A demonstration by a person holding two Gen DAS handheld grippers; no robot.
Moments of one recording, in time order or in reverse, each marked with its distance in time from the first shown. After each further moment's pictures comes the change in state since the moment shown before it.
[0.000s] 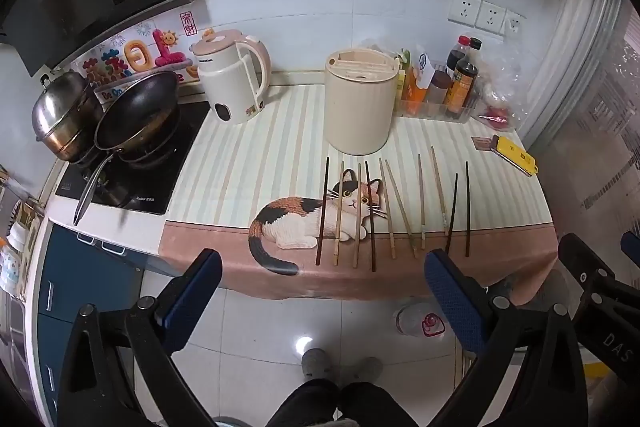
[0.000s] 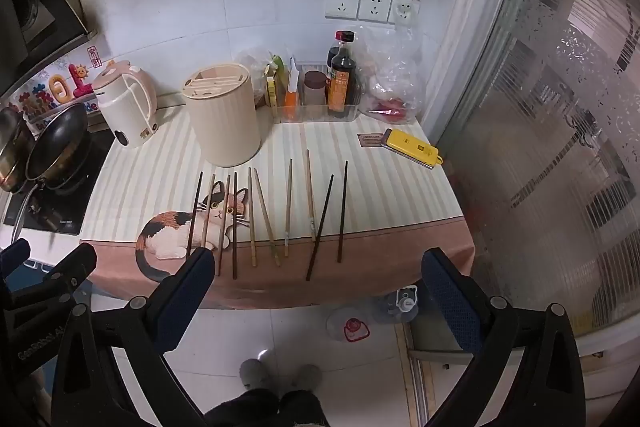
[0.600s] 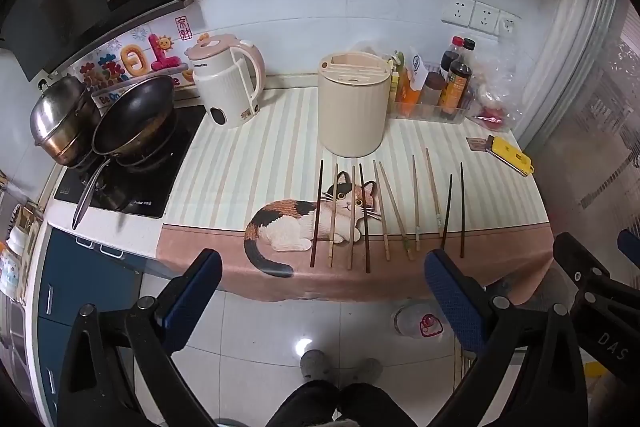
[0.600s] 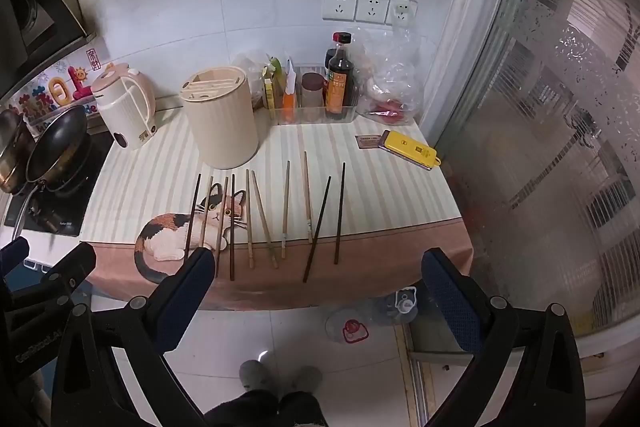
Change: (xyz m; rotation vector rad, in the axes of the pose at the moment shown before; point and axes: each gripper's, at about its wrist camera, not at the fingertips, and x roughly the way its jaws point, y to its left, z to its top) left arm -0.007 -0.008 0.004 0.008 -0.009 -0.003; right arm 0.002 -0.003 0.003 0.004 -0.004 0.003
